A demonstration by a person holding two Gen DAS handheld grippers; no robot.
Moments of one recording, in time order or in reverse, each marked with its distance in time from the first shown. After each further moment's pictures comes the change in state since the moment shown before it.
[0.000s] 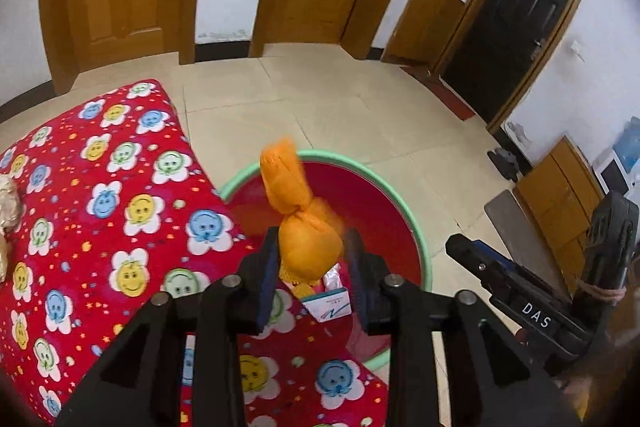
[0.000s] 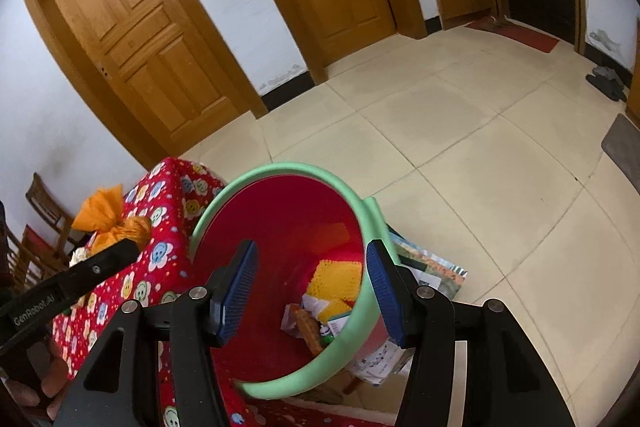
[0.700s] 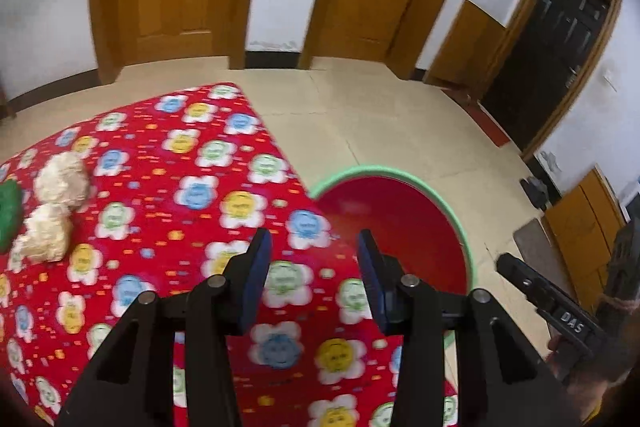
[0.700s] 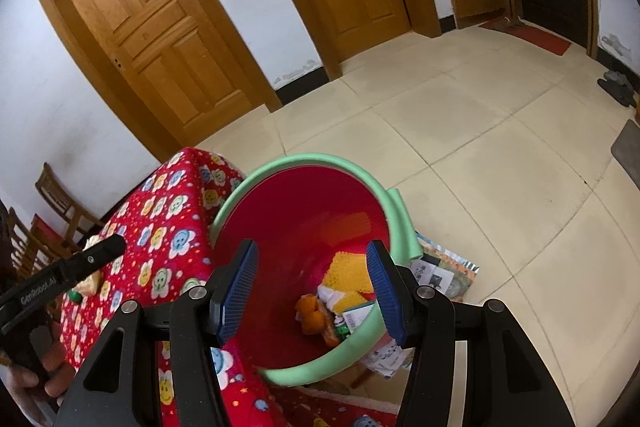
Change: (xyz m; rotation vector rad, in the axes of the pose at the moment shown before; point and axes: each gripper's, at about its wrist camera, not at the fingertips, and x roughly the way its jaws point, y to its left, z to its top) left arm -0.042 0.059 -0.007 -0.104 -0.067 0.140; right arm -0.007 0.020 -0.006 -0.038 0.019 0.043
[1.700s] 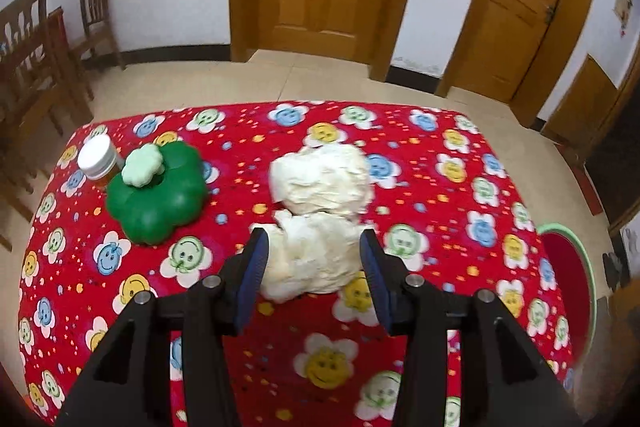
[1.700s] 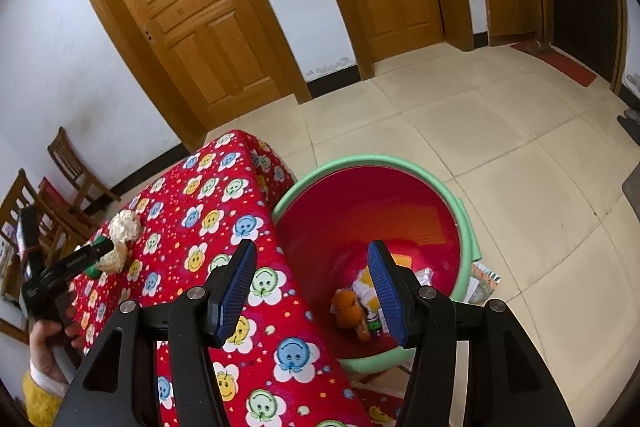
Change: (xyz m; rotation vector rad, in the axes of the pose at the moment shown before) left arm -0.017 0.194 -0.006 -0.250 -0.042 0.357; right arm -0.007 0.073 -0.001 -0.123 0.025 0.034
